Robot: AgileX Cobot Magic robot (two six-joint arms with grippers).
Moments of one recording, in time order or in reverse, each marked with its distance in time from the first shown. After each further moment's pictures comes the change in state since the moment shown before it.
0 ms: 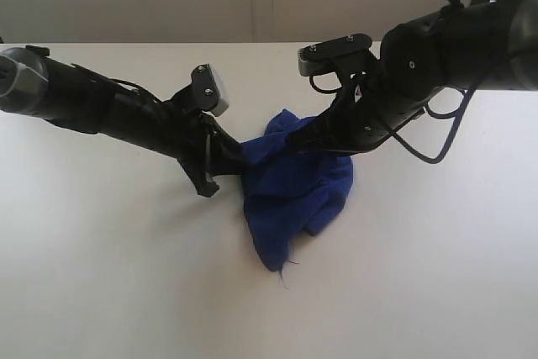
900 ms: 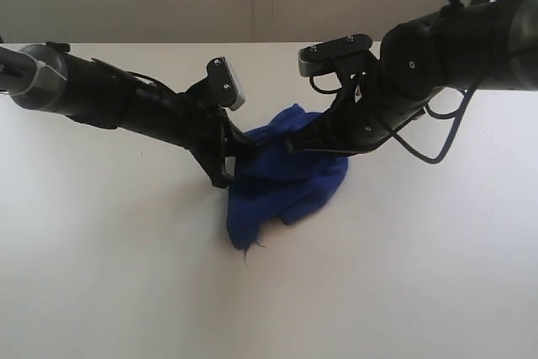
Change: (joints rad) left arm -0.047 0.012 -0.053 -0.010 -0.119 0.000; right arm 0.000 0.000 0.000 0.000 0.002 0.000
